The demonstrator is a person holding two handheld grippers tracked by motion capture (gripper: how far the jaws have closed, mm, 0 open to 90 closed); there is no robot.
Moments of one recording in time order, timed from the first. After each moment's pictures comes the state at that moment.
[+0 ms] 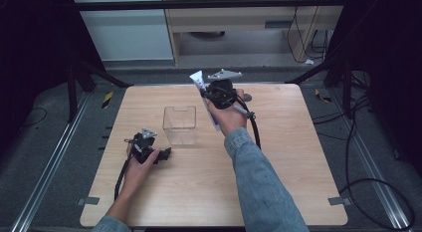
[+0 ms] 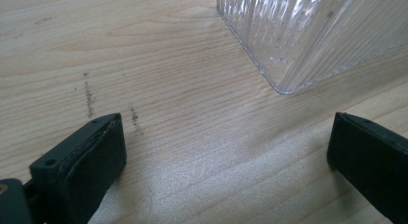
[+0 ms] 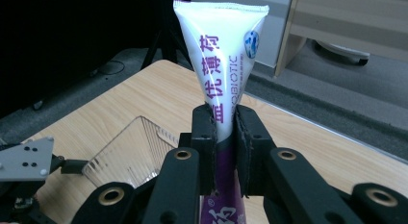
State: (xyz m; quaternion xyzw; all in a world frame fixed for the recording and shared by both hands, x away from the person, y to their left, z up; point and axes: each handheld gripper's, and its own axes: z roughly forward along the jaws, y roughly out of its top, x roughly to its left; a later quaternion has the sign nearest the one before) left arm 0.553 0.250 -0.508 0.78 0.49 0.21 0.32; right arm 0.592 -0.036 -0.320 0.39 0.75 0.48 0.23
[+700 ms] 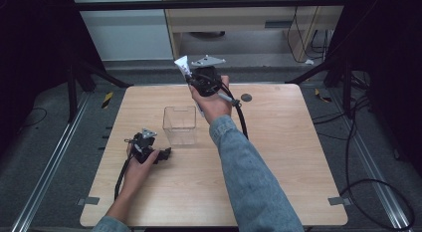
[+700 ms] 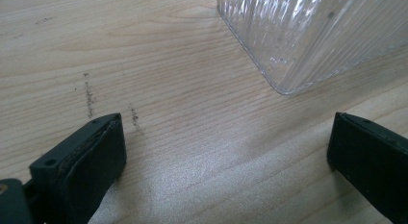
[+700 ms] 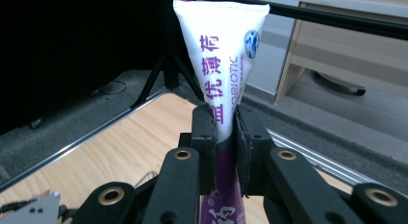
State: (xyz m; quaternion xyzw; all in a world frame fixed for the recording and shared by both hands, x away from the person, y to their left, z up) left arm 0.553 0.250 -0.508 0.78 0.49 0.21 0.32; right arm 0.610 0.003 -0.291 0.36 0.74 0.51 0.25
